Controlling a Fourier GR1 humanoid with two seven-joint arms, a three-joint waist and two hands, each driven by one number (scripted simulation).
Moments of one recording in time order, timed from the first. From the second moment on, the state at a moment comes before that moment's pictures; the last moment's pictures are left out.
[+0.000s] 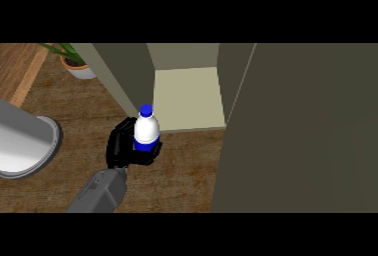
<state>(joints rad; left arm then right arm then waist) -0.38 0.10 -0.22 -0.73 0.57 0.14 -0.65 0.22 -0.24 -0.25 -2.34 -0.39 0.19 0.21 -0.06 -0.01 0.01</state>
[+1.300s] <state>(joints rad) -0.32 0.10 -0.28 -0.83 0.53 0.58 -0.70 0.16 -0.35 -0.39 -2.24 -0.63 0.30 0.21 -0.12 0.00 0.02</state>
